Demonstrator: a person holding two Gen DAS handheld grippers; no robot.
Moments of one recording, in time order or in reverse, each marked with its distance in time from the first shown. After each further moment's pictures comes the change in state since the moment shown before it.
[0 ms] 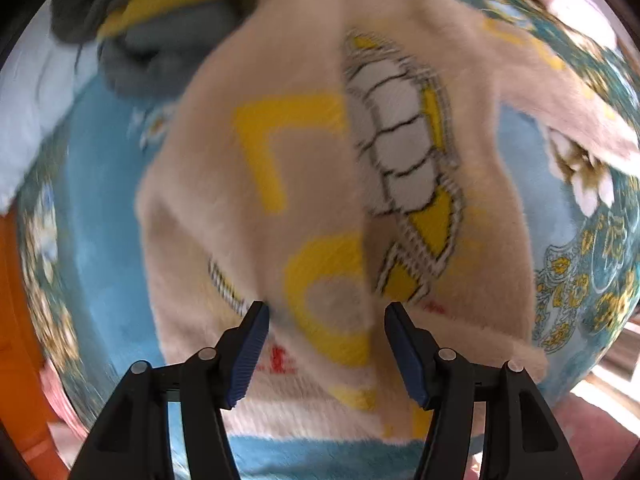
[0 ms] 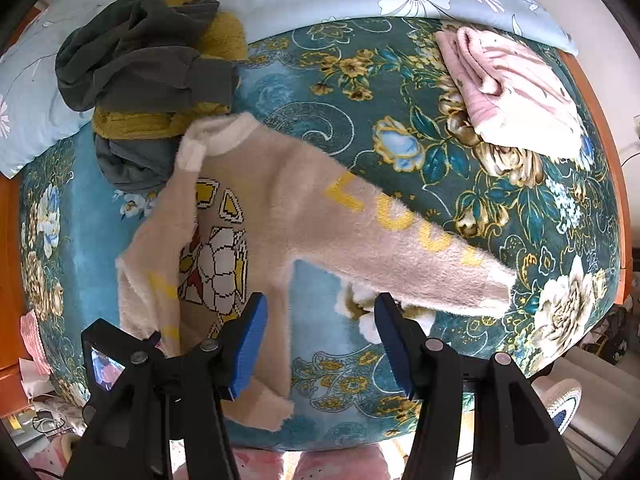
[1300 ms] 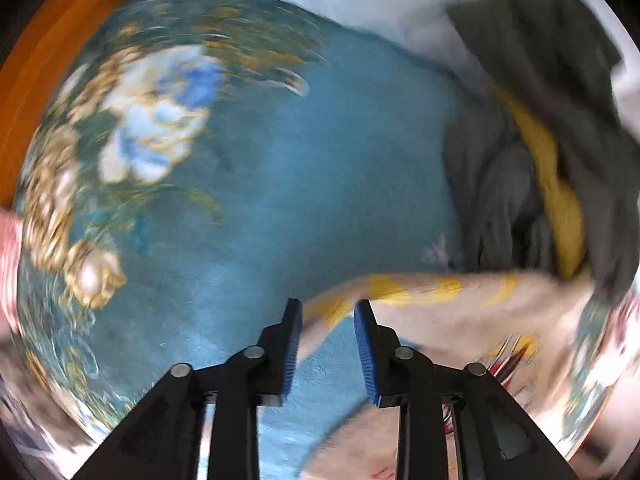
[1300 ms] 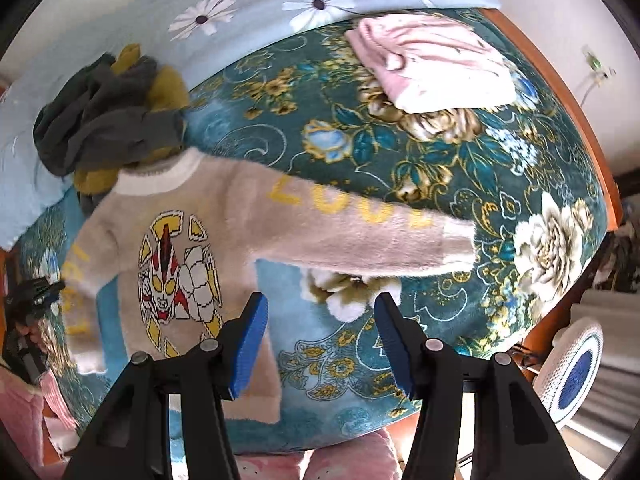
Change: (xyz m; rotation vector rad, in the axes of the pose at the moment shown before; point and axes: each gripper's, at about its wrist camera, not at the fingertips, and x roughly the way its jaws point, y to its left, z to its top) left arm -0.035 0.355 0.055 -0.830 -0.093 -0.151; right arm -0.038 -0.059 -0.044 0.256 -0.098 -0.015
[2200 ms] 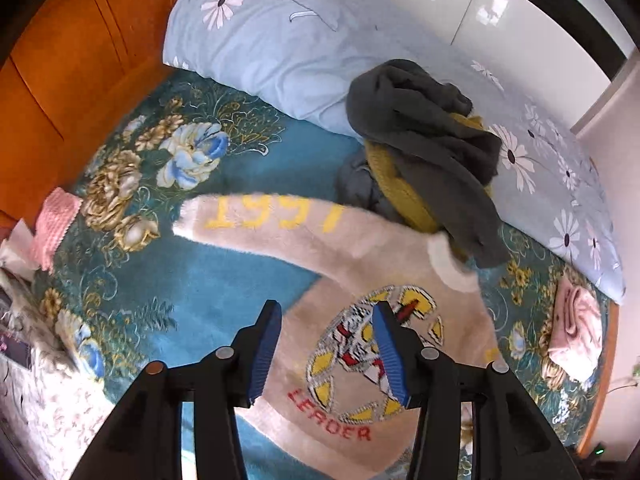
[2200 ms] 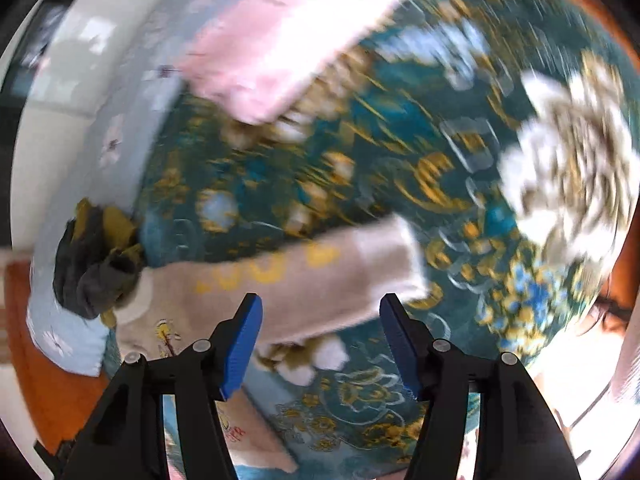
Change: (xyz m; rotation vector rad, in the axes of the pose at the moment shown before) left arm -0.185 -0.122 -0.210 0.050 -0.278 -0.033; right arm 0.118 -0.249 0.020 0.511 0.066 0.356
